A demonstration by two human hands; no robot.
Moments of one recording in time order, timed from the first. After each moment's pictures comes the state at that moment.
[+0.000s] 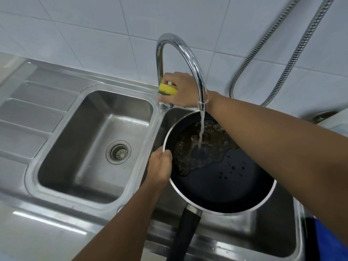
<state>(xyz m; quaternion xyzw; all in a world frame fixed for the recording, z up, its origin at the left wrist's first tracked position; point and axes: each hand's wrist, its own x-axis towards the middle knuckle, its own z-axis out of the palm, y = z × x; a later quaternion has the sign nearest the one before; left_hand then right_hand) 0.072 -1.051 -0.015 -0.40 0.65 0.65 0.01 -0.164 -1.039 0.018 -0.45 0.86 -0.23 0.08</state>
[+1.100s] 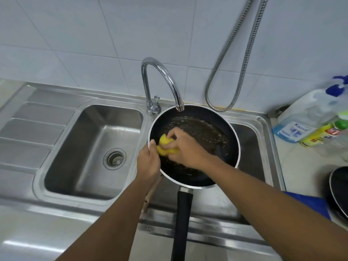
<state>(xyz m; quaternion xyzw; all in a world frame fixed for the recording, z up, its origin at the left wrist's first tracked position) 0.089 -1.046 0.011 -0.38 0.71 0.59 -0.08 -0.006 -0.922 0.014 -0.39 0.86 -0.28 0.19</state>
